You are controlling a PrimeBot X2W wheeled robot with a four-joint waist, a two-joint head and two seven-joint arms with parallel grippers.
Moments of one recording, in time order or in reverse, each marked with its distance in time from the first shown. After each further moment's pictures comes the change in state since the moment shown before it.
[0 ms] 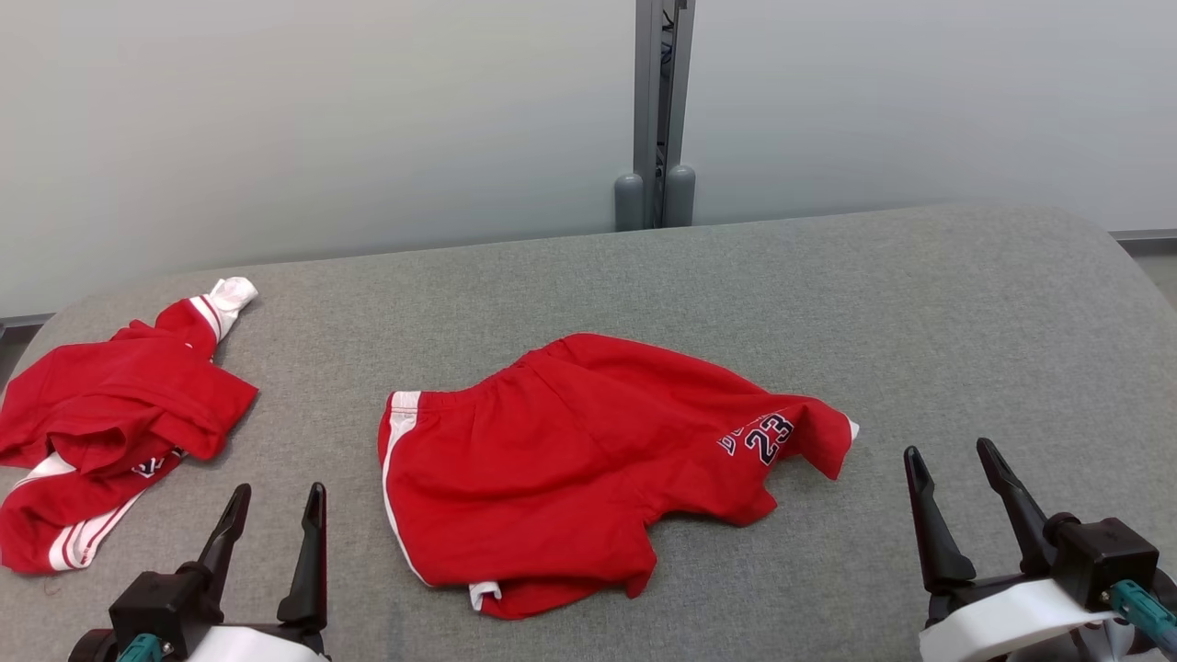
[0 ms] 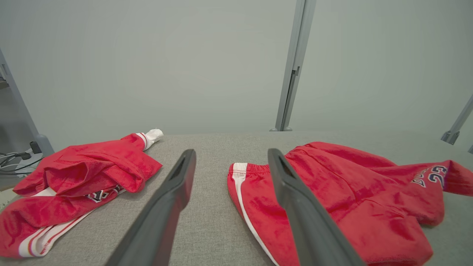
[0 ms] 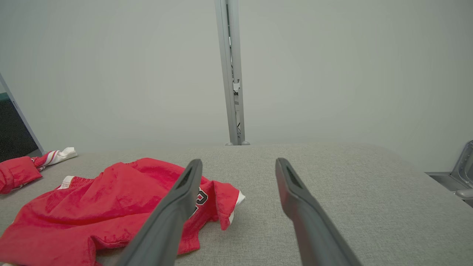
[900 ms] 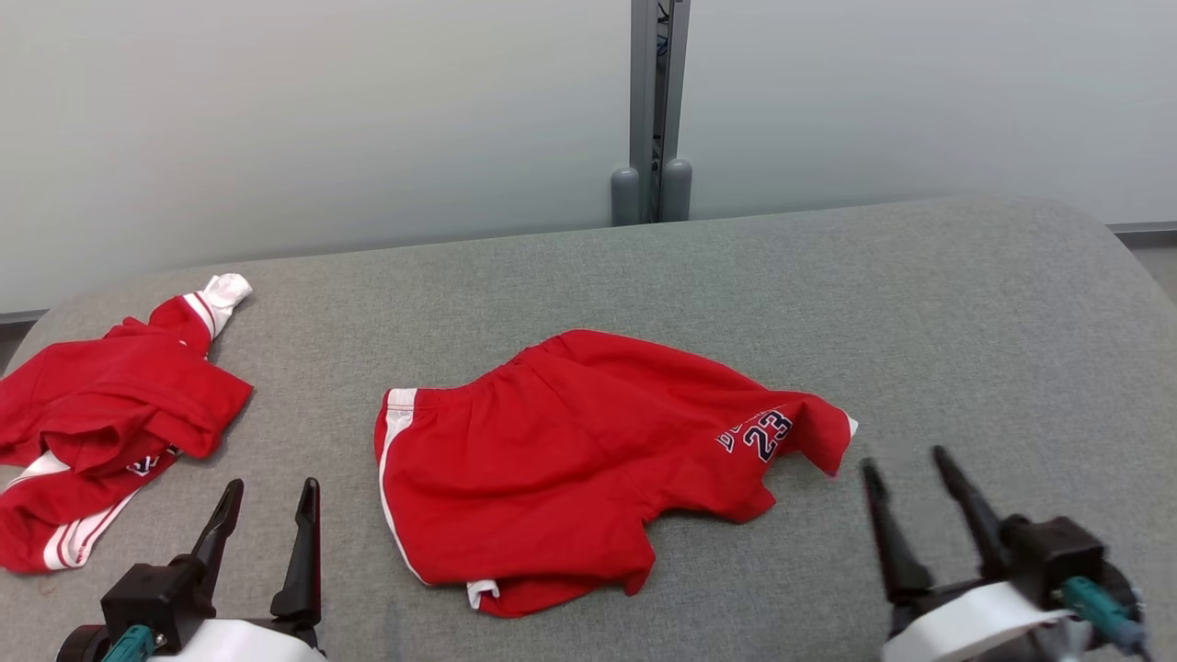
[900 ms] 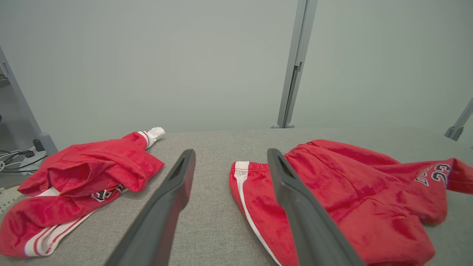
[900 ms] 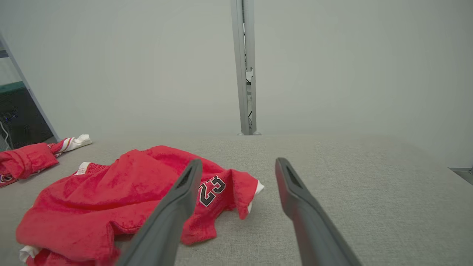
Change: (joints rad) left arm 0.012 0.024 0.002 -0.051 -0.007 0.034 0.042; right arm -0.003 -0.001 0.049 0.001 0.008 0.000 0.023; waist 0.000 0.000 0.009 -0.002
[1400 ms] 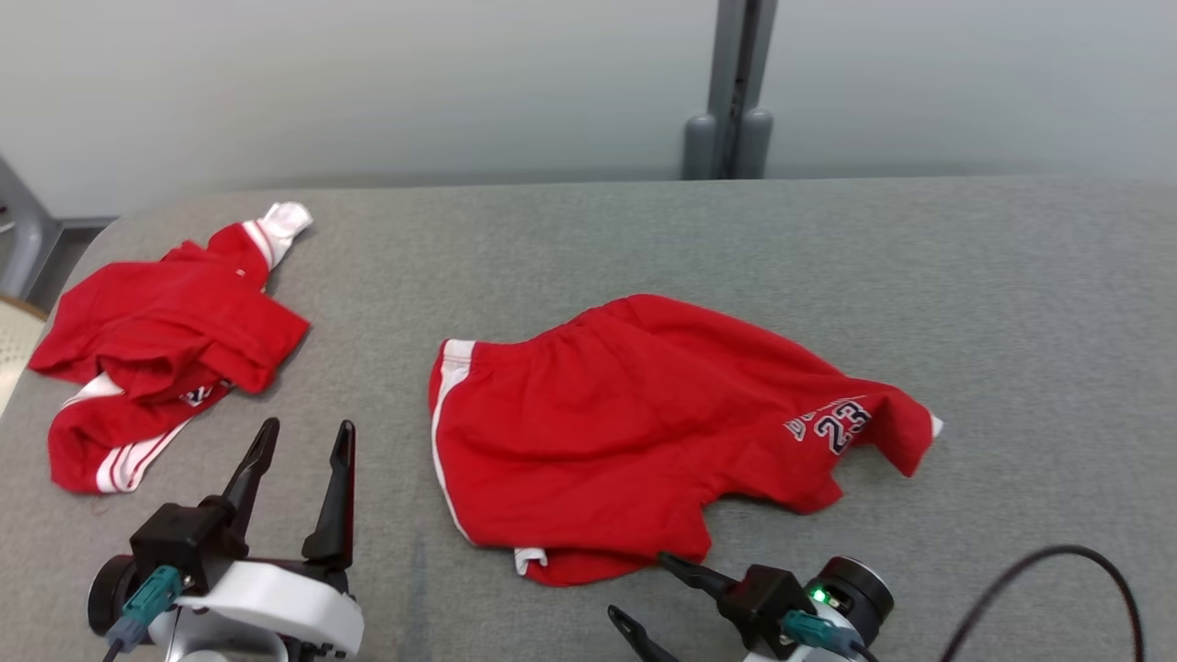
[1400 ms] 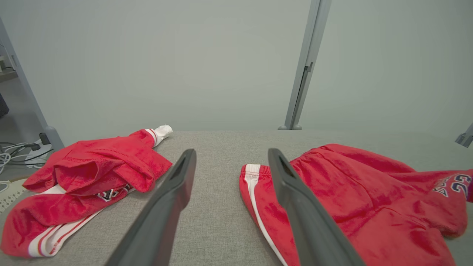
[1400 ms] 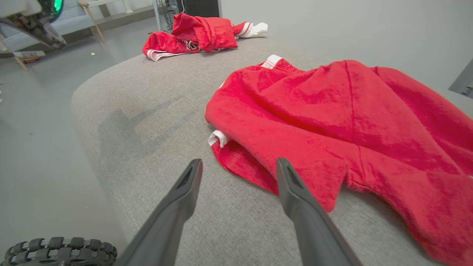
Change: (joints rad) left arm -0.110 -0.020 -0.038 0.013 0.003 -0.031 0.014; right arm -0.179 -0.118 0.640 0.088 0.088 0.000 0.146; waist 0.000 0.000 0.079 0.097
